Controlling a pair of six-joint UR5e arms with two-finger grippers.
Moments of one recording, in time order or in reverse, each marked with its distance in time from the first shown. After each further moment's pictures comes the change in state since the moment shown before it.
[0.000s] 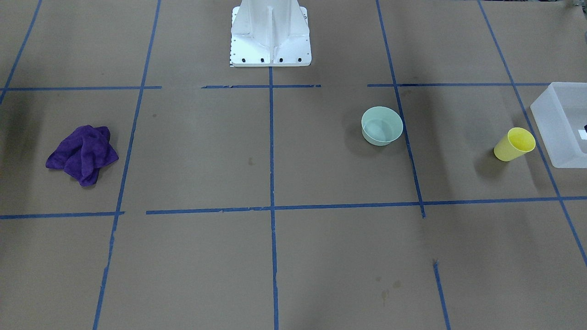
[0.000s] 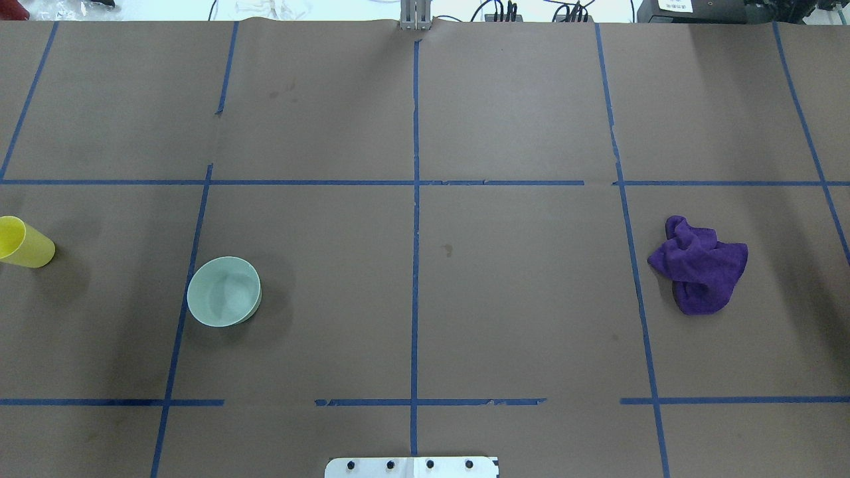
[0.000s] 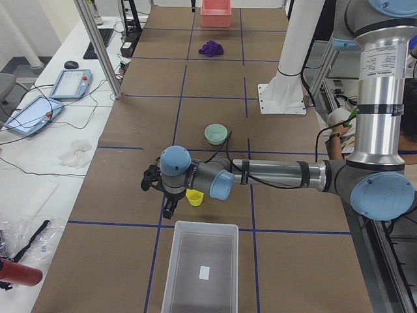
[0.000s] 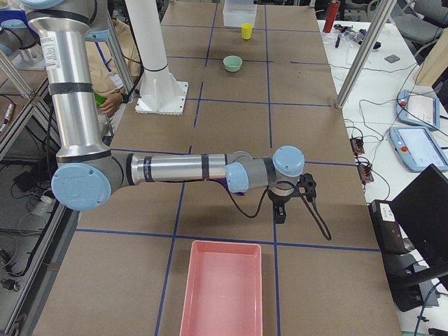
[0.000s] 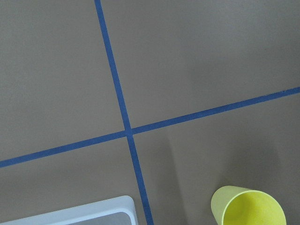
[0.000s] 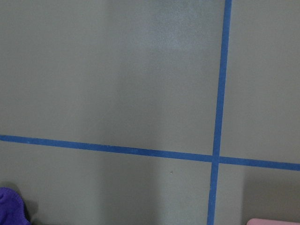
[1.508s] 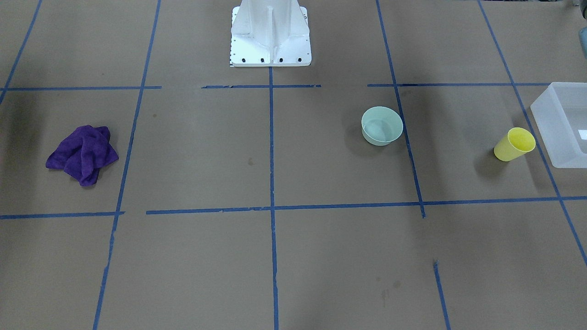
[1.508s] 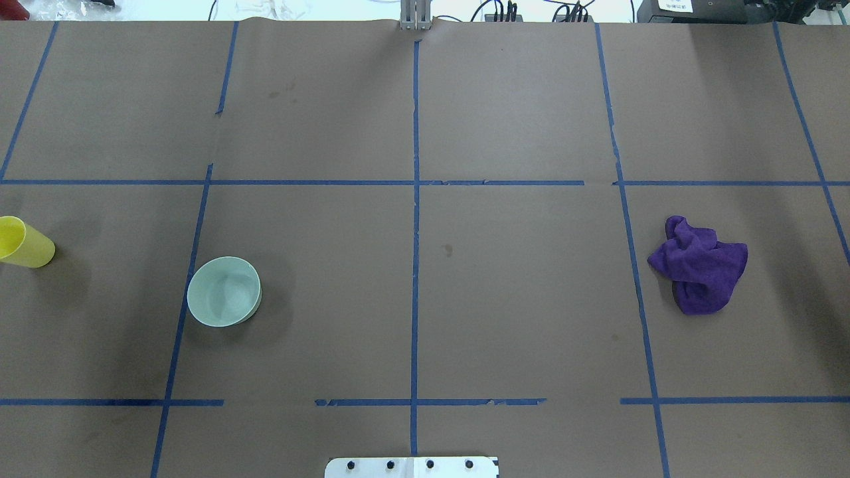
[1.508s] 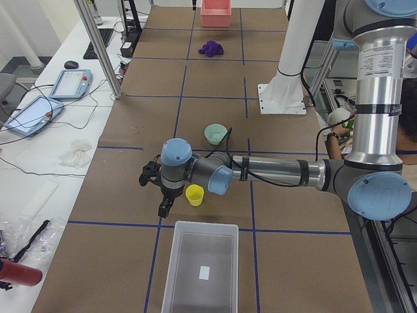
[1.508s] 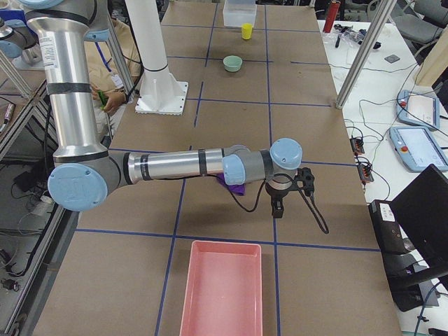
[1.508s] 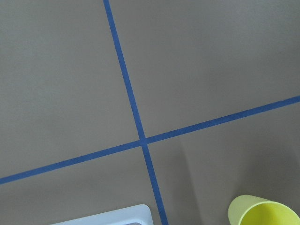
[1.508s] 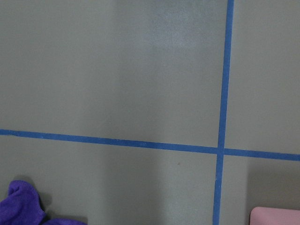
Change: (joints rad) left arm 0.044 0.006 -0.015 -0.041 0.100 -0.006; right arm 0.003 -0.022 0.065 -0.048 0.009 0.002
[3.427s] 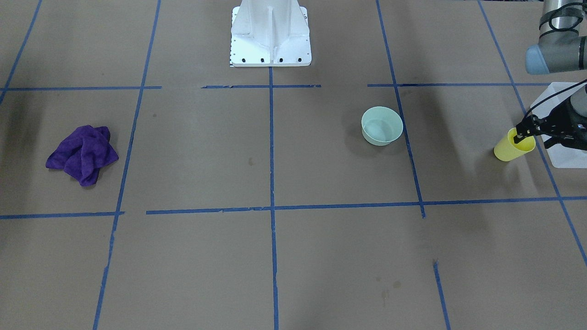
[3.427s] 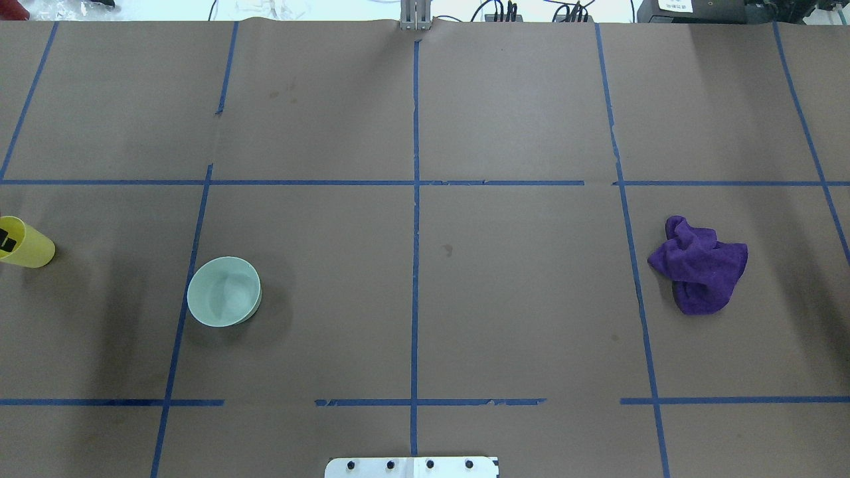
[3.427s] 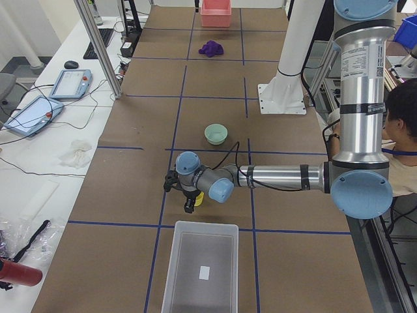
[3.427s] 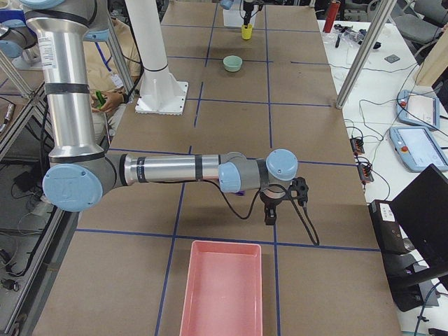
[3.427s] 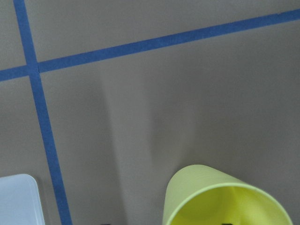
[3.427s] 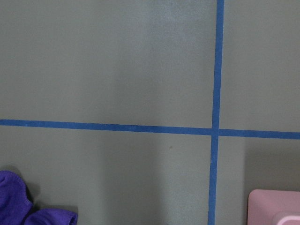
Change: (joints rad) left arm 0.289 0.027 0.105 -0.179 -0.011 -0.317; right arm -0.006 -0.021 -0.025 0.002 0.012 0.004
